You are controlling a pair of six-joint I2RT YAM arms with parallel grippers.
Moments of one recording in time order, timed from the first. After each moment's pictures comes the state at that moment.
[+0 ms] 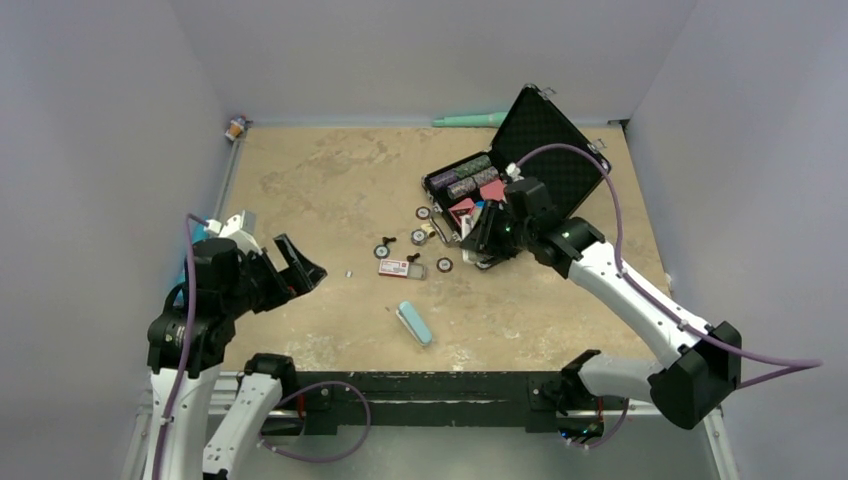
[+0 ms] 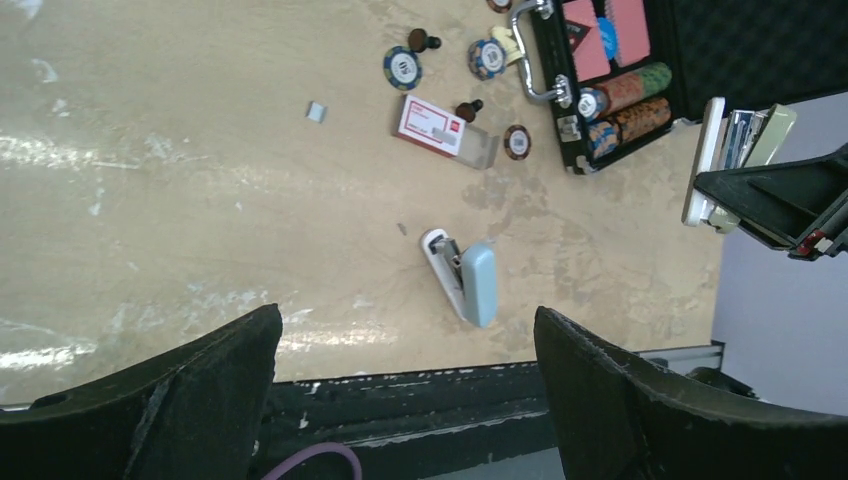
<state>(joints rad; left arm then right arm) -0.11 0.60 1.05 -1.11 0.23 -0.61 0.58 1.22 1.09 -0.56 -0.16 0.75</state>
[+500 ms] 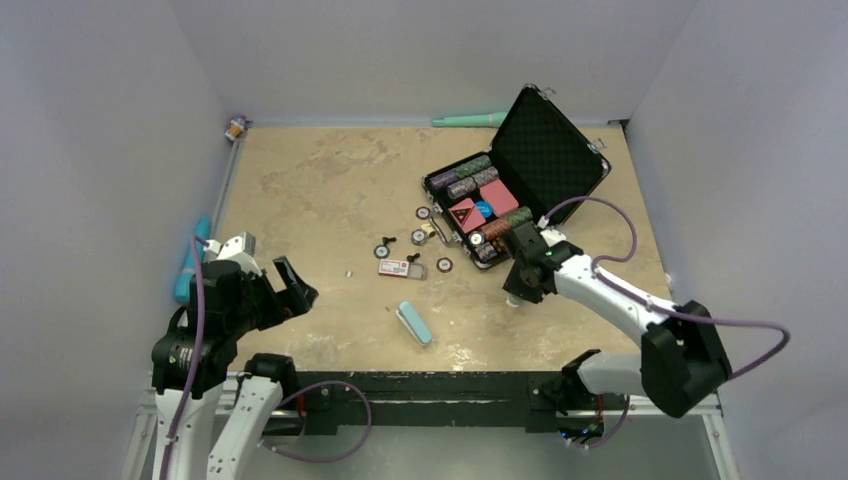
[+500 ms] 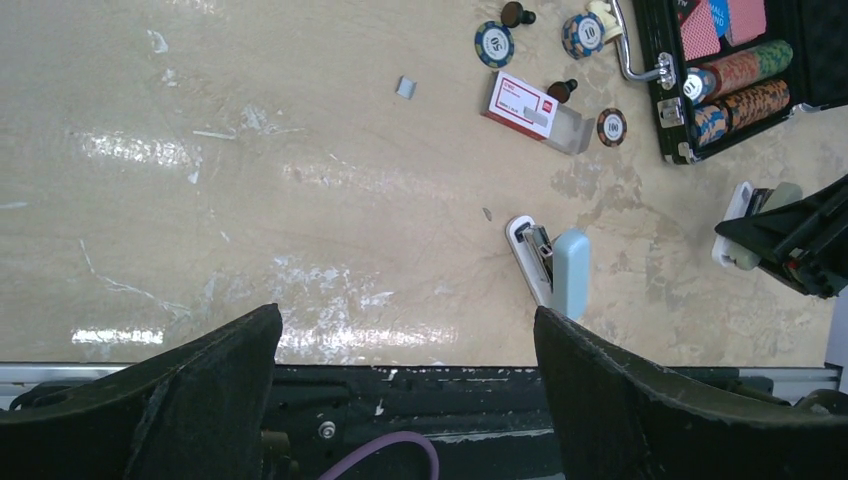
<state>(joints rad) -0.11 0.48 0.95 -1.20 0.11 -0.51 0.55 1.23 0.77 -0.74 0.29 0.96</state>
